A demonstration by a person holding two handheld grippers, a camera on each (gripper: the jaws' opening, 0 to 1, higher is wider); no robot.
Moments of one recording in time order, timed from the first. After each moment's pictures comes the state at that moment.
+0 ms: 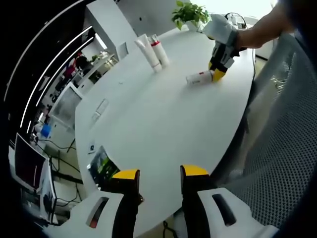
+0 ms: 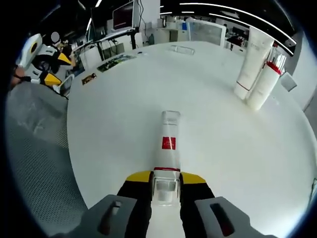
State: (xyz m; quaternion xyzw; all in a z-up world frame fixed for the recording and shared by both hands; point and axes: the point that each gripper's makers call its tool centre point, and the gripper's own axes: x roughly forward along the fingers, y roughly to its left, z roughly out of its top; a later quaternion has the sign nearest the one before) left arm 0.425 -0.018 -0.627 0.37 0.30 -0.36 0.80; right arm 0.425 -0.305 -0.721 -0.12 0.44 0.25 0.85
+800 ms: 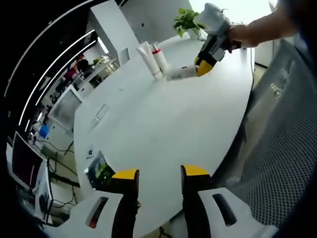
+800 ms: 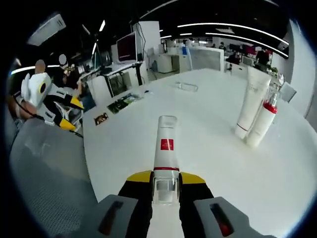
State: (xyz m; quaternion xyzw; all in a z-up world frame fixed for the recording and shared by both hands) left arm 0.424 -0.029 -0.620 0.34 0.28 -0.37 0.82; right arm 0.458 -0.251 -0.627 -0.06 0.33 0.30 0.89
